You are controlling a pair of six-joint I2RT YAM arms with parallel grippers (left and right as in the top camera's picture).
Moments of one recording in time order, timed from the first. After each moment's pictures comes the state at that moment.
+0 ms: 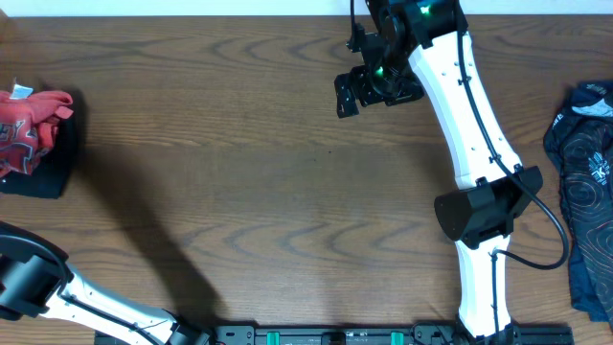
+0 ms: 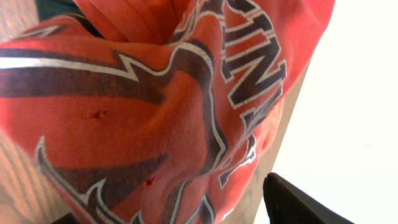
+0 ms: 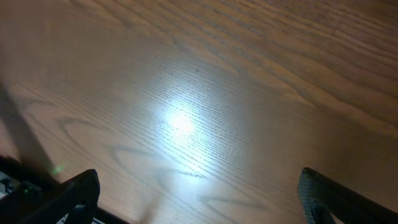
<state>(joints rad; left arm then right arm) 1.00 2.19 2.11 -1.18 0.59 -0.70 0.37 2.27 2.53 -1.70 -0.24 0.06</state>
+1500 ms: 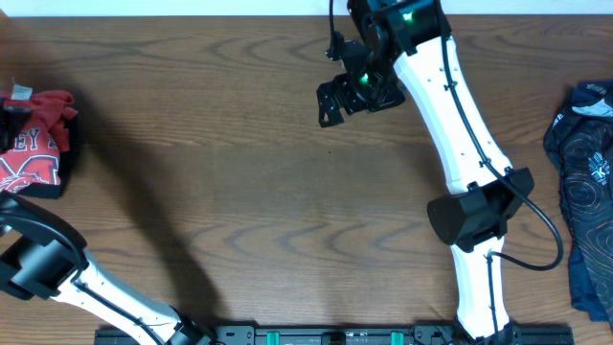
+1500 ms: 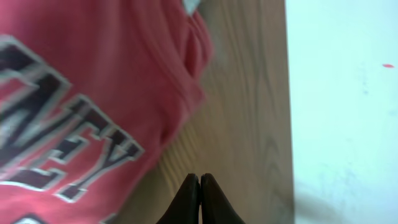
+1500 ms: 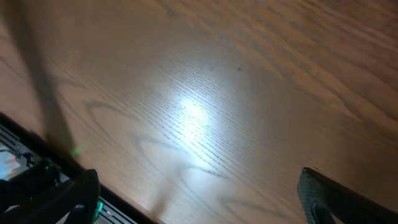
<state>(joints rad) 0.83 2.19 2.12 -1.10 0.59 -0.52 0.43 2.27 2.53 -1.70 -0.32 0.02</state>
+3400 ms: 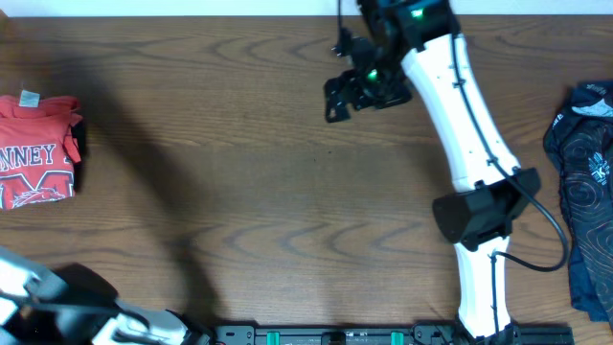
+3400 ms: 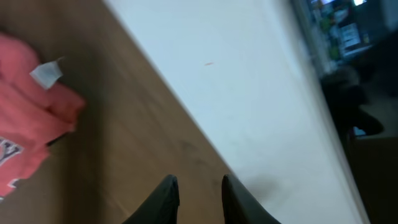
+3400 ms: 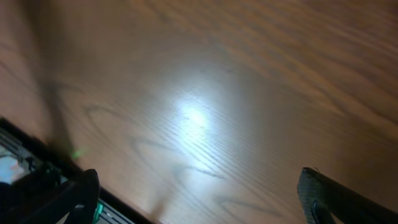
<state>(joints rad) 0.91 1.76 2.14 -1.07 0.85 -0.46 0.38 2.25 2.53 -1.70 -0.32 0.01</state>
